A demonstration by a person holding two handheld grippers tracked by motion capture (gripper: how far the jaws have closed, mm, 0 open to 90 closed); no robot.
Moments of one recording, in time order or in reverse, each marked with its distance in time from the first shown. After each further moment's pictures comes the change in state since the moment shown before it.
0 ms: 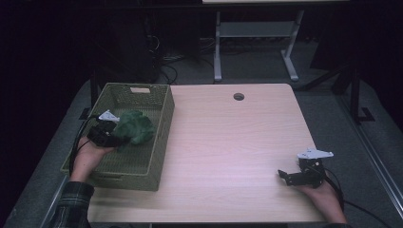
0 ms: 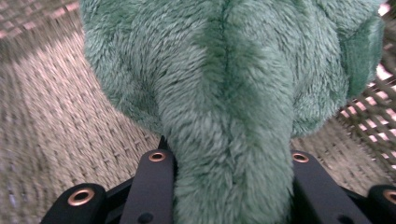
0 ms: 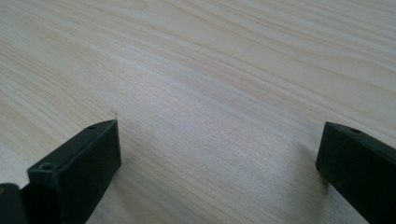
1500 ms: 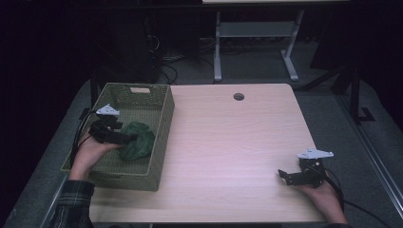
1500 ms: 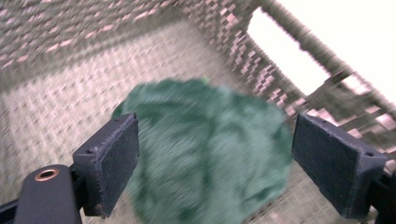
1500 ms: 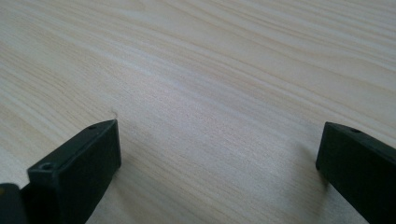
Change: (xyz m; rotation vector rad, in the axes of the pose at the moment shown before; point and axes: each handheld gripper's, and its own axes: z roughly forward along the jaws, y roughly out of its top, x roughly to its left) left arm -0.011 0.021 -0.014 -0.127 -0.054 -0.036; right arm 0.000 0.000 0.000 -0.002 -0.005 0.007
